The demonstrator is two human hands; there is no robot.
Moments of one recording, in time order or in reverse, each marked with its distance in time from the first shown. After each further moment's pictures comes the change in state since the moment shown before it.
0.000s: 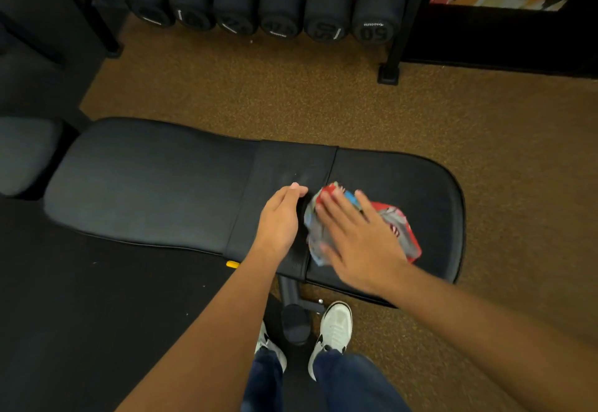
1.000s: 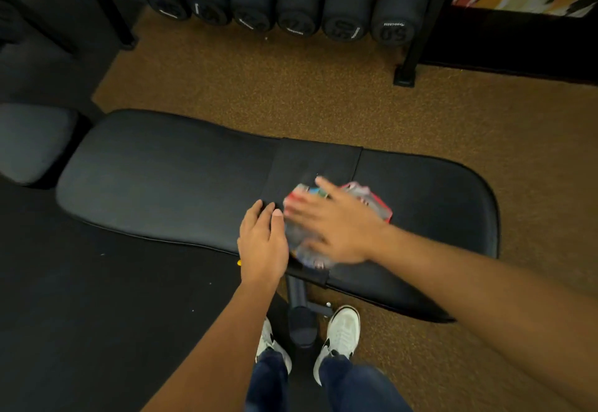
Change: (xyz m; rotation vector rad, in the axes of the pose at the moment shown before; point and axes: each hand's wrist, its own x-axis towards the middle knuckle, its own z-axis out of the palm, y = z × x) left_hand -0.010 -0.053 -0.045 0.353 0.299 0.093; right_hand 0.082 -0.010 -0.002 -0.110 -0.044 -0.421
